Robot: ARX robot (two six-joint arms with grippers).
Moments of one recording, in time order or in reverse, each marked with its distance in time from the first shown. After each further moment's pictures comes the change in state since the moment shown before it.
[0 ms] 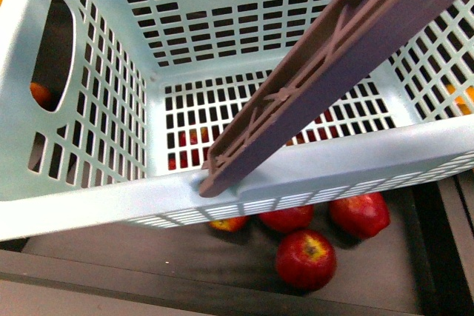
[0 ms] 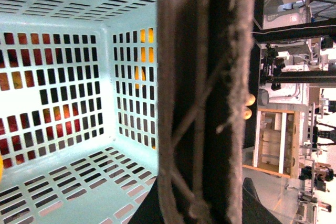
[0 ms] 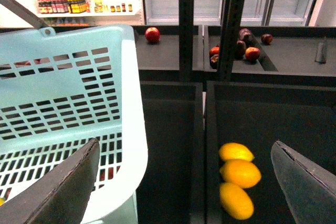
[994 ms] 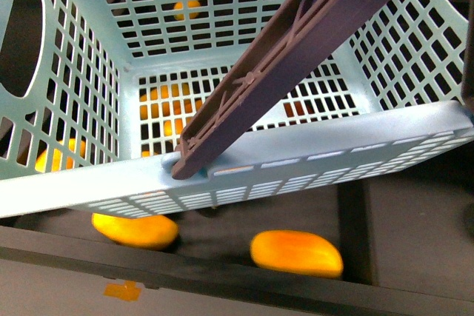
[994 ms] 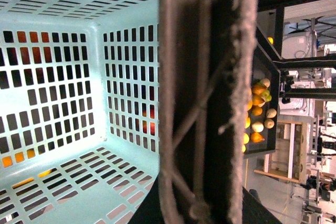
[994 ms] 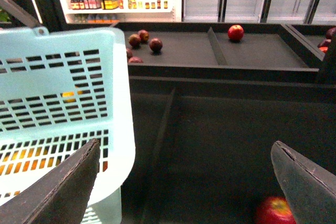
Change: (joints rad) left arm 0.010 0.002 0.002 0.000 -0.020 0.008; right arm 0.000 -0.002 0.000 -0.001 -0.001 -0.002
